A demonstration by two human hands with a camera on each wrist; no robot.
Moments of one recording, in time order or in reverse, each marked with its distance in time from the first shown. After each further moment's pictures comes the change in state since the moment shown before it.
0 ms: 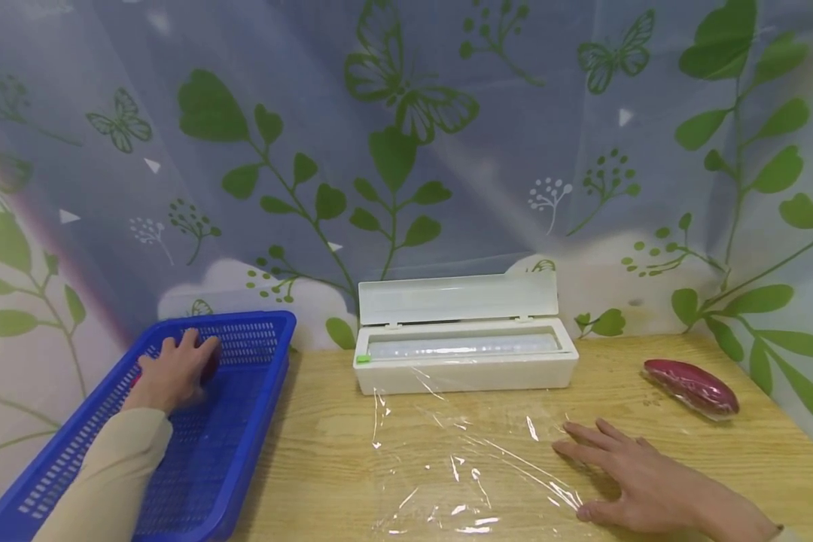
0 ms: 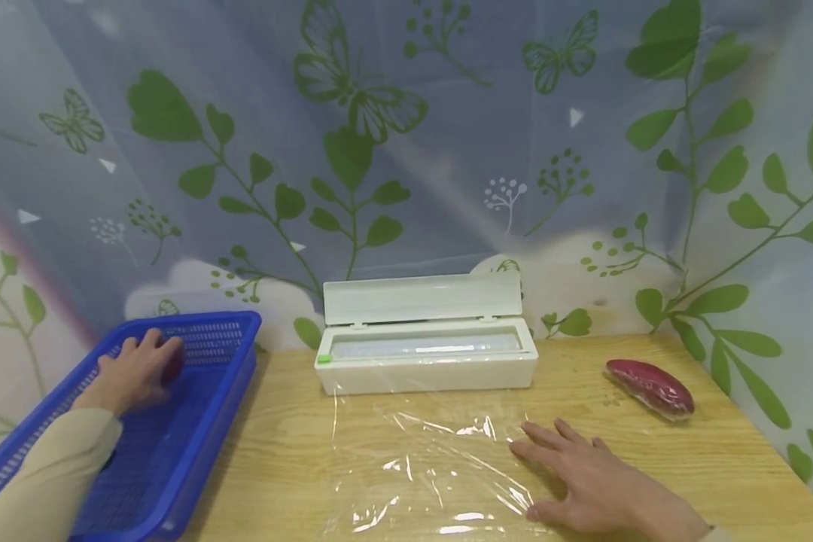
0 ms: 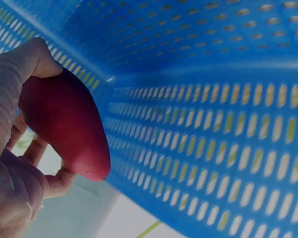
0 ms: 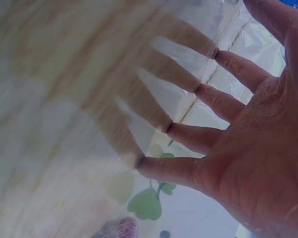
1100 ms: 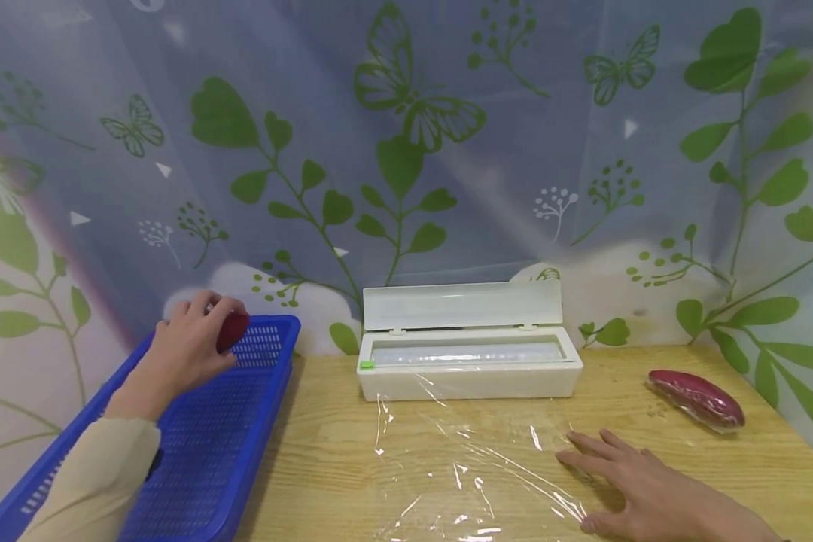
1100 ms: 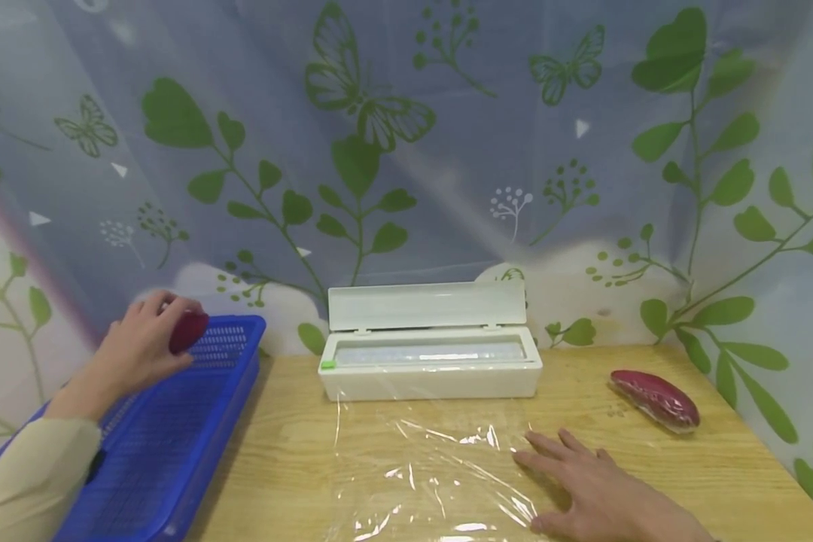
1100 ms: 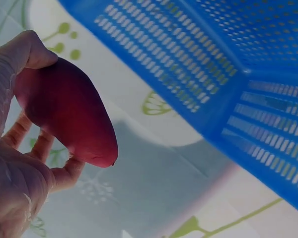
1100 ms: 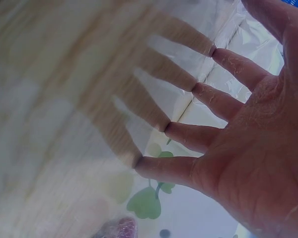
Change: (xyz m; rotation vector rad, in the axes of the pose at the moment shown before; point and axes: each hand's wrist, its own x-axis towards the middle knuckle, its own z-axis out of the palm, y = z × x) left_hand -0.003 0.046 -0.072 -0.149 0.293 0.139; right_hand 0.000 0.005 0.001 0.106 -0.087 0.017
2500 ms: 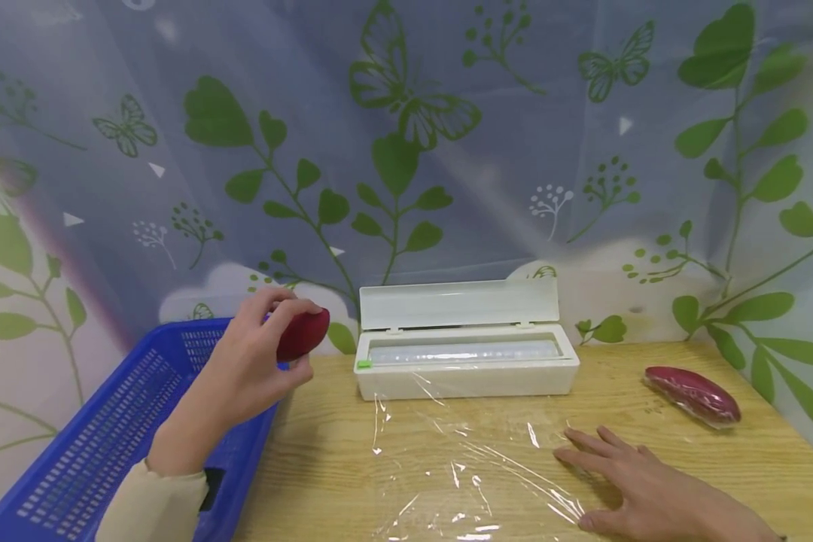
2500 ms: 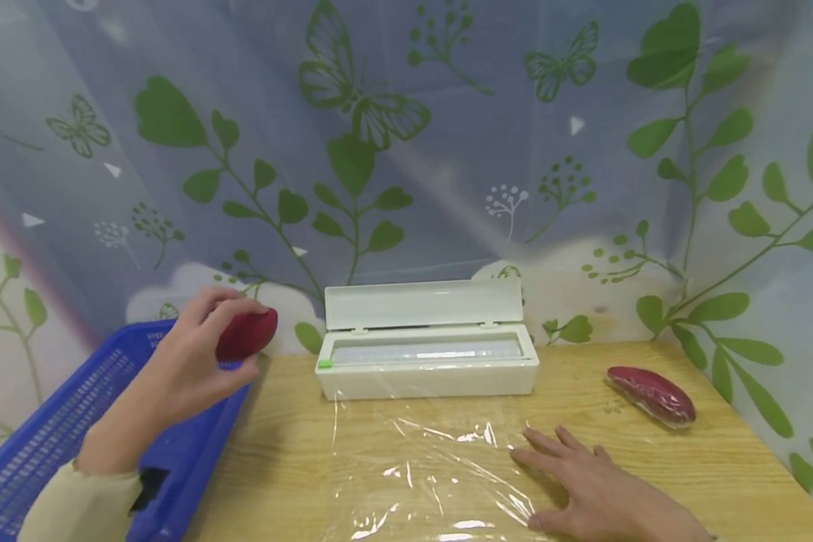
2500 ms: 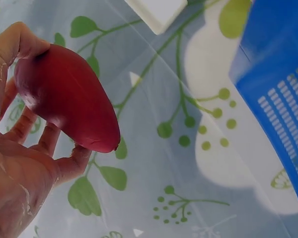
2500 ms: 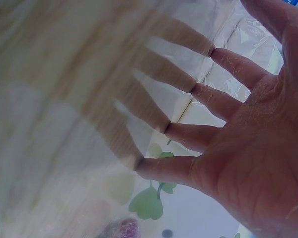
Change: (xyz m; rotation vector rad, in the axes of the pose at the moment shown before) left_hand 0.003 0.119 -0.022 -0.248 0.297 0.294; right_hand -0.001 -0.002 0.001 0.017 -0.008 0.025
